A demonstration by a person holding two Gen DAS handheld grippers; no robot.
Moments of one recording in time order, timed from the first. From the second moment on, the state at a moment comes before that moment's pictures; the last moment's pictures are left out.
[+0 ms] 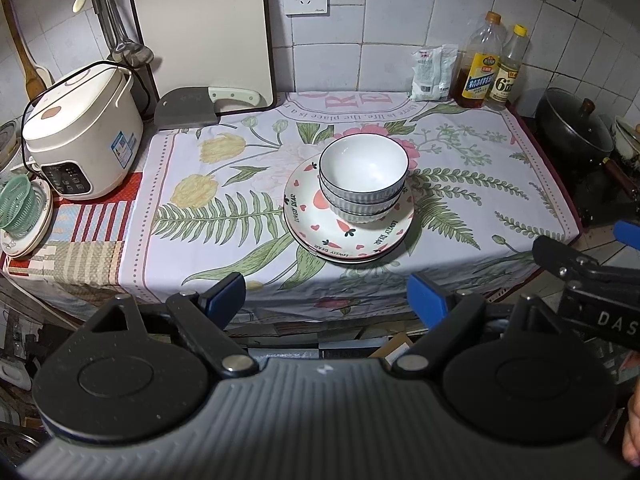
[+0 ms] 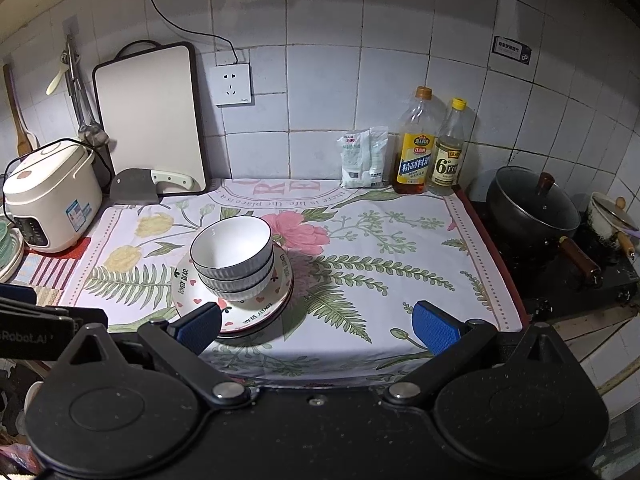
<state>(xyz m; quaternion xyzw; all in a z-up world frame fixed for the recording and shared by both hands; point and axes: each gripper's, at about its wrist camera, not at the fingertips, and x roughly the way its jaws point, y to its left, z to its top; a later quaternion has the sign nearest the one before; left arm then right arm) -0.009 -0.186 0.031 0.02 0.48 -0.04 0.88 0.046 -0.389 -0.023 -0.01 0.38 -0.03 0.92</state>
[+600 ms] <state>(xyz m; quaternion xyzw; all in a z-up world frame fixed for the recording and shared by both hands) -0.007 -0.181 0.027 0.00 0.48 -0.05 0.88 0.050 -0.384 -0.023 -0.02 0.39 -0.03 0.92</state>
